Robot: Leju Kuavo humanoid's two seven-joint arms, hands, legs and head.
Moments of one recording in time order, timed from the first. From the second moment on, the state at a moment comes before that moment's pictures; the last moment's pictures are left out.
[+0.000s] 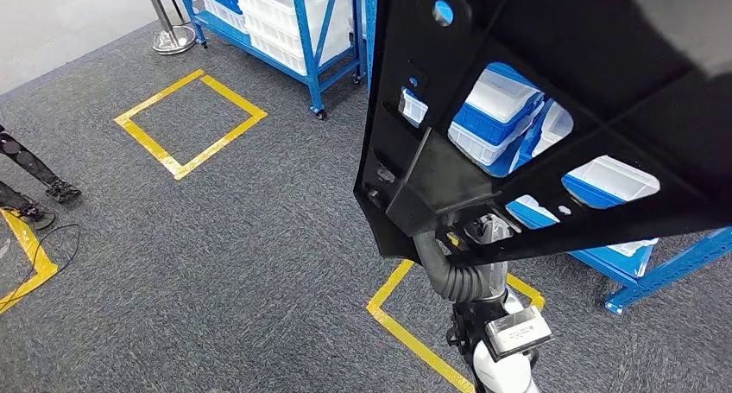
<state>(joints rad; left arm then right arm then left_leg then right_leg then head) -0.14 -0.14 0.56 -0.21 -0.70 0.19 -0.30 -0.07 0.07 0.35 -1.89 0.27 -0.16 -0.53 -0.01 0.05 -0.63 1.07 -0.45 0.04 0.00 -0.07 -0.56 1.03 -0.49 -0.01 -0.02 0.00</state>
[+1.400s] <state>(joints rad) -0.11 -0.13 0.61 -0.21 -0.65 0.26 -0.39 -0.14 0.07 0.35 -1.80 0.19 -0.15 -0.58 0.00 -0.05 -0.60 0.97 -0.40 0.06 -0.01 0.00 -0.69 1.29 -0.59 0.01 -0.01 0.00</state>
